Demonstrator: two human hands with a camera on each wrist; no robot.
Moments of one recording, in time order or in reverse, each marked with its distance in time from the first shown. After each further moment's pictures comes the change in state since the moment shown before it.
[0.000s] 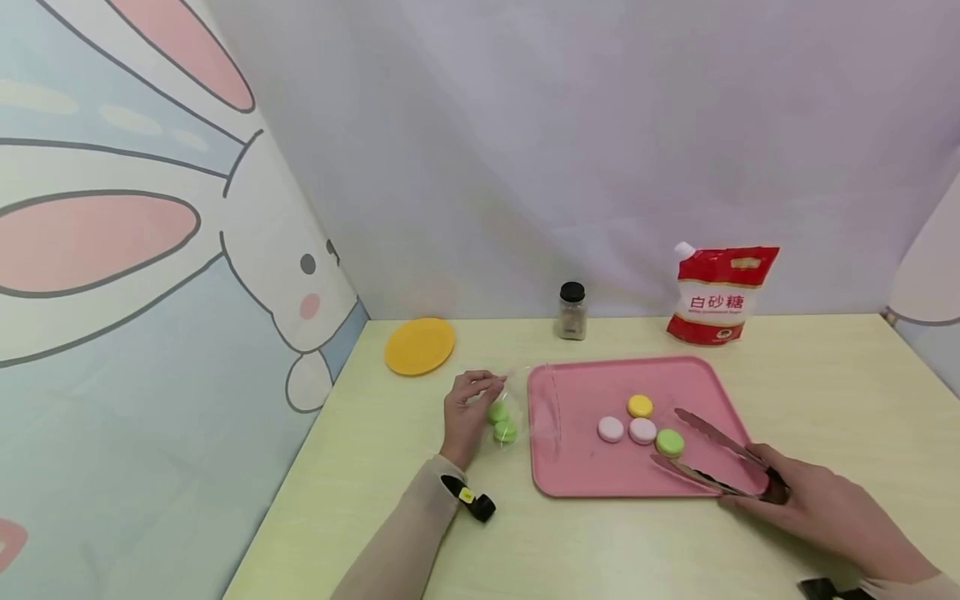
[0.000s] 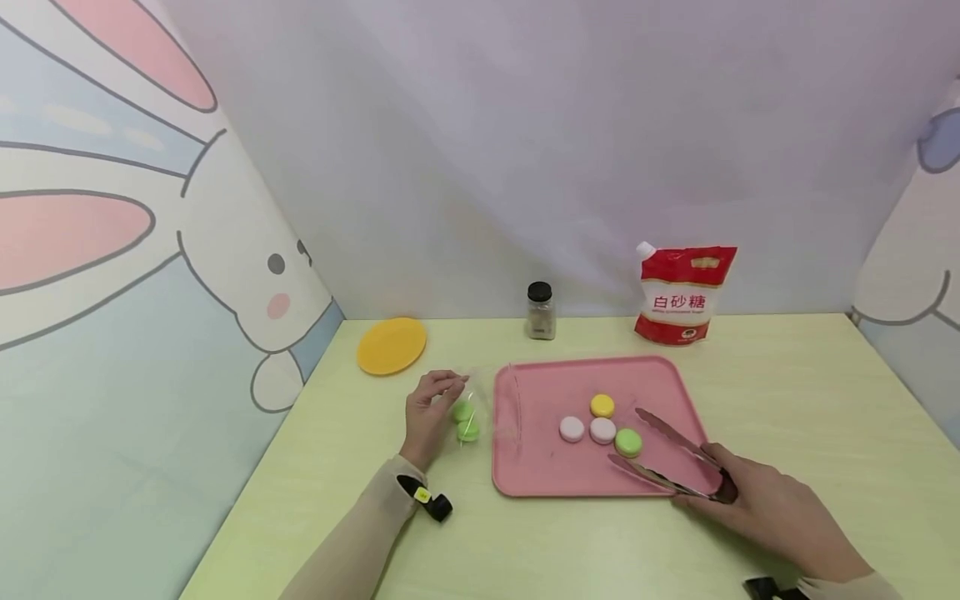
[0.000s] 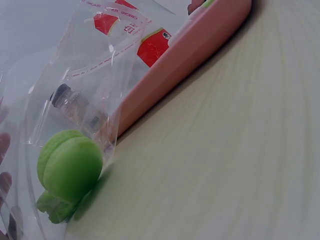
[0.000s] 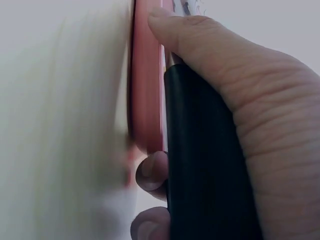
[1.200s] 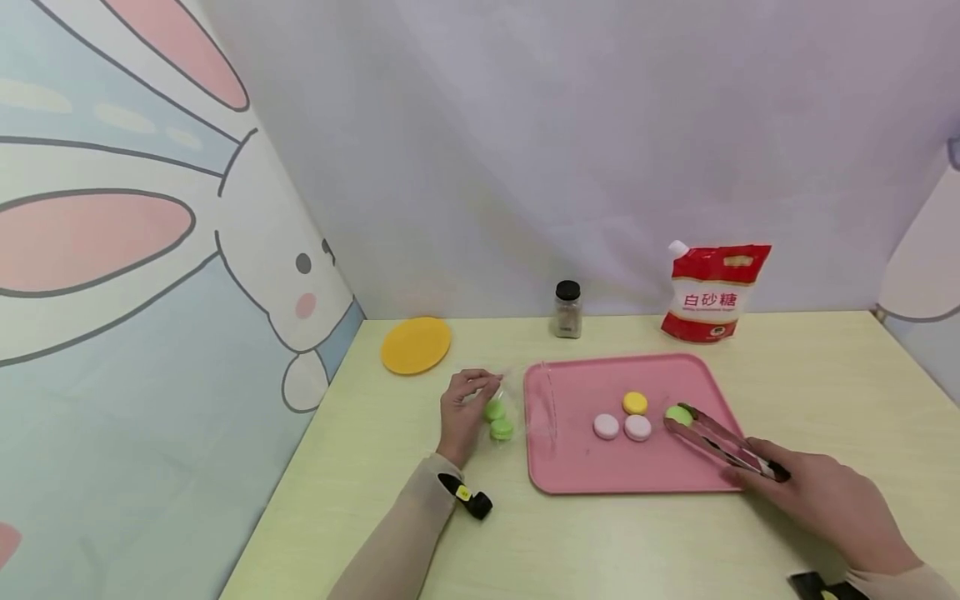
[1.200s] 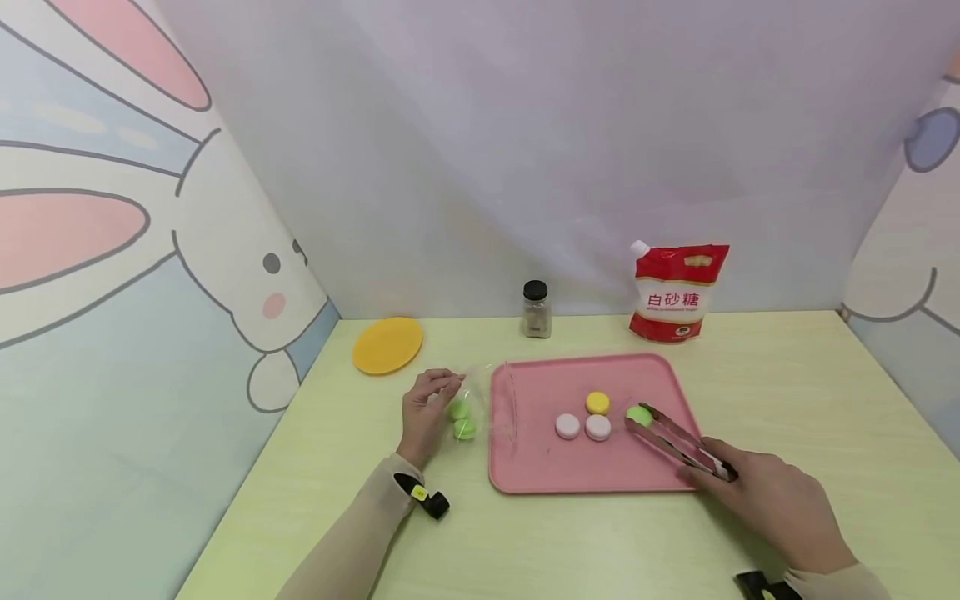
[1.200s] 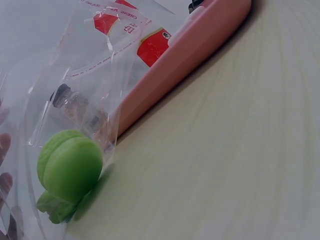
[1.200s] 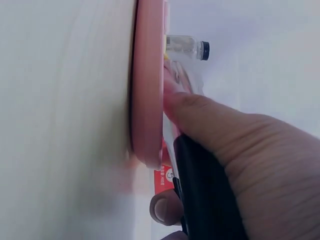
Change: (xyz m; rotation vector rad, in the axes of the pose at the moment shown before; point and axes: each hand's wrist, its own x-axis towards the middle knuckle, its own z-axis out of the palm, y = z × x) left_hand -0.001 0.003 0.000 -0.003 -0.005 -0.013; right_hand 0.006 0.002 -0.015 -0.079 -0.047 0.125
